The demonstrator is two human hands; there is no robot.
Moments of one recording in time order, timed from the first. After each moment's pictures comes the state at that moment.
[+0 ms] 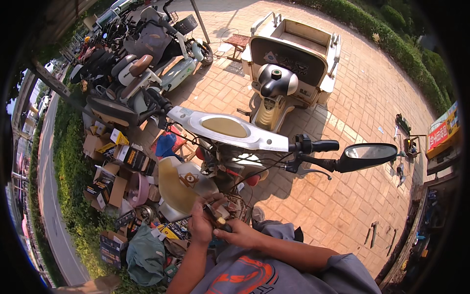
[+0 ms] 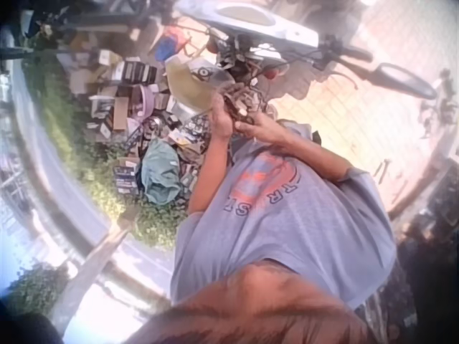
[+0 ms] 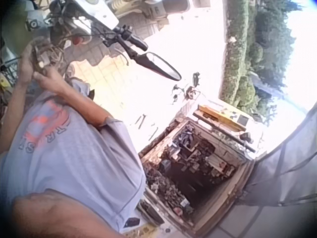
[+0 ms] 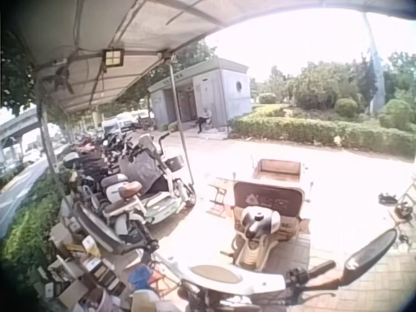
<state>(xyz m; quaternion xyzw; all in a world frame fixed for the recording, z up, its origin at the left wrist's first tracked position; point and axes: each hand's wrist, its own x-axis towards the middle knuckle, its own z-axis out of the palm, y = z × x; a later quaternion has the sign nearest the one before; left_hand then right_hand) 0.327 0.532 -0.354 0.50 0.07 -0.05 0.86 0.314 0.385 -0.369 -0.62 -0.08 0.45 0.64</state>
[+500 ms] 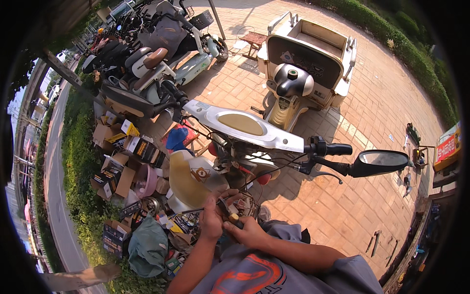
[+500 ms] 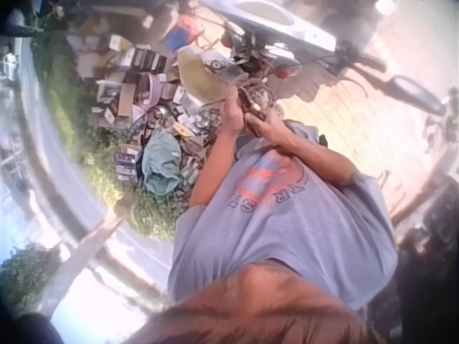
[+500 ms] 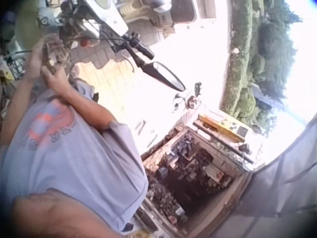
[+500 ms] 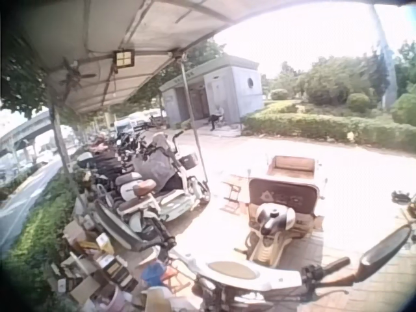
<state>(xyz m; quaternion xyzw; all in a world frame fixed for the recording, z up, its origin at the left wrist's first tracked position) 0.332 0.525 -0.343 0.50 0.08 -0.07 0.86 0.308 0.390 -0.366 -0.62 0.00 0.38 0.69</state>
